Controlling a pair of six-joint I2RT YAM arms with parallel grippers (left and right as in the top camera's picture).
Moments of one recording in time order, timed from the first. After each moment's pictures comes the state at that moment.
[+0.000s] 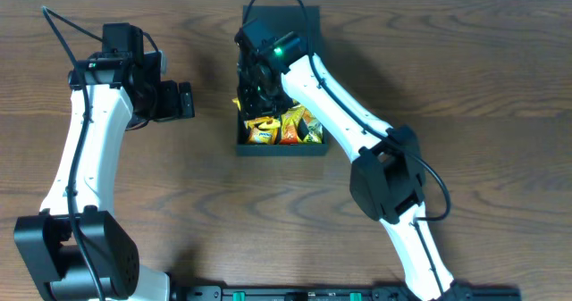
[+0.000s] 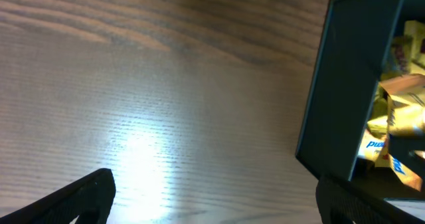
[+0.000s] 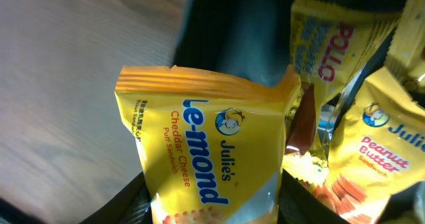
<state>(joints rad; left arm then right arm) 0.06 1.67 1.42 -1.06 0.13 -0.09 0.65 2.37 2.20 -1.20 -0.26 0.38</state>
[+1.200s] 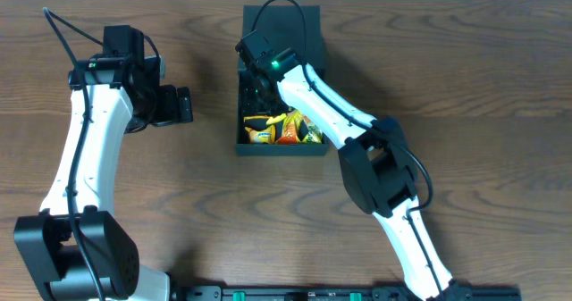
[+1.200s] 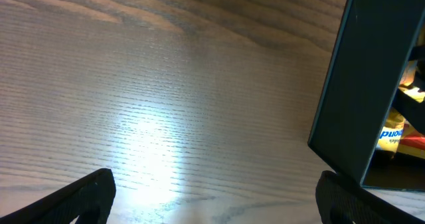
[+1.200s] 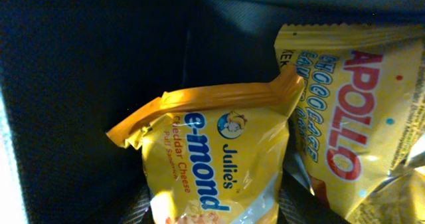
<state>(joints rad) 0.06 1.67 1.42 -1.11 0.10 -0.09 0.64 2.44 2.10 -0.92 -0.18 0.55</state>
